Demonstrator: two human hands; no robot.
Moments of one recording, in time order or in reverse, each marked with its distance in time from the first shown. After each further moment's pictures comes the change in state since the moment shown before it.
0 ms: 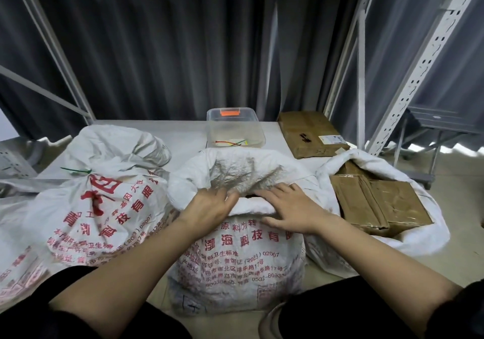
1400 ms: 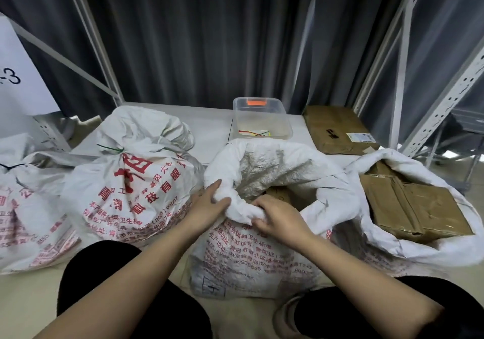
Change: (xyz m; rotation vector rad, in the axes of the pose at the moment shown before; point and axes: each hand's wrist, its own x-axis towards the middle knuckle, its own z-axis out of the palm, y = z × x) left_hand -0.061 -0.009 0.002 -1.312 -0.198 -1.138; right_hand 0.032 -0.089 0.034 0.350 0.212 0.048
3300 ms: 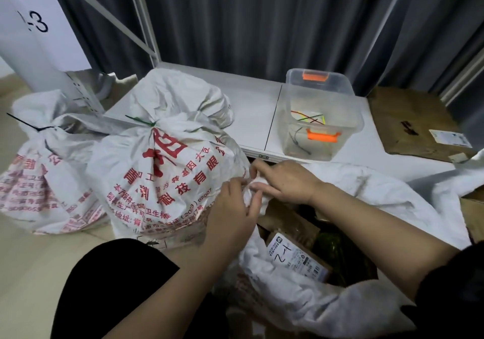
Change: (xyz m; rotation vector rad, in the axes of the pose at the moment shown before) left_hand 0.037 -0.038 -0.005 0.309 0.392 0.170; right_hand 0.171 0.006 0.043 -0.065 -0.230 -0.445
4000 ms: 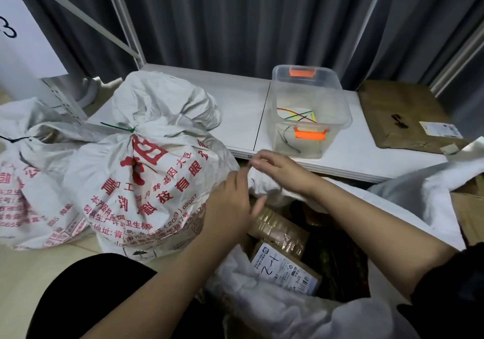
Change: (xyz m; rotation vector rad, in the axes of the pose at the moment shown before) left_hand 0.036 0.001 0.032 0.285 0.007 0.334; right_hand -0.005 0.033 0.003 0.853 0.037 0.422
